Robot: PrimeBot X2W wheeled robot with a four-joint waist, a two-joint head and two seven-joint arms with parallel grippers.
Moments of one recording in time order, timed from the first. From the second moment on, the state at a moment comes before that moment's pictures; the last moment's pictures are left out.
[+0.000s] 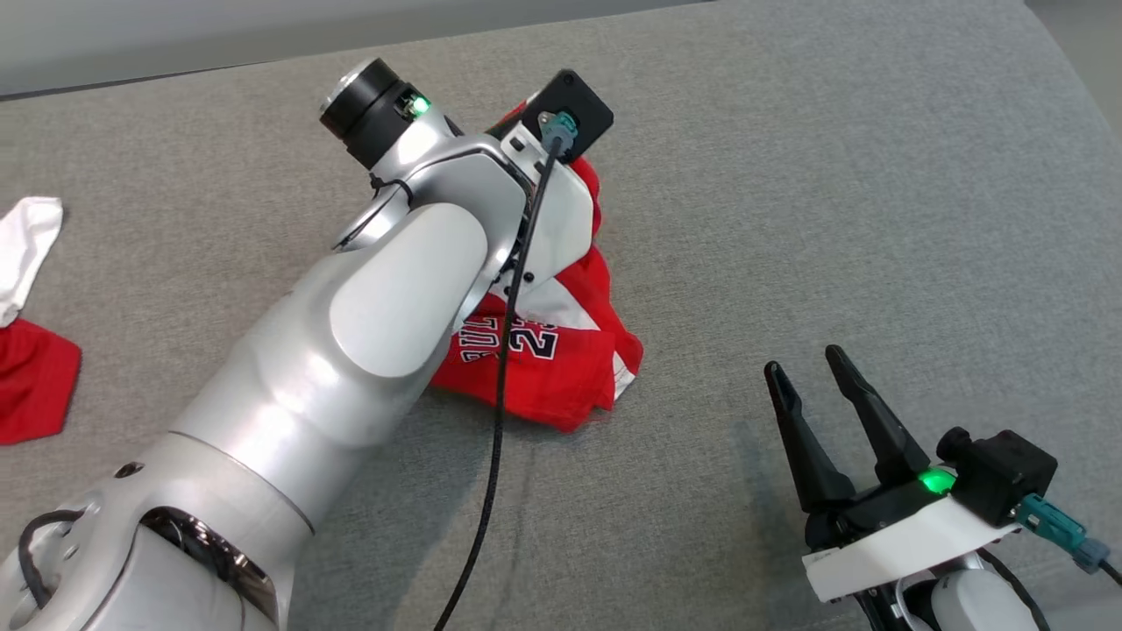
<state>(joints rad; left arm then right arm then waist) -1.14 0.05 -0.95 0.83 -0.29 0.06 0.20 -0.16 -0.16 0.34 0.09 0.50 0.12 -0.25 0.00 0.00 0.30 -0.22</state>
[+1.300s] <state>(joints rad) -0.67 0.30 -0.51 0.28 -0.74 0.21 -0.01 -0.41 -0.22 0.72 0.33 1.01 0.12 -0.25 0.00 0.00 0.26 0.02</state>
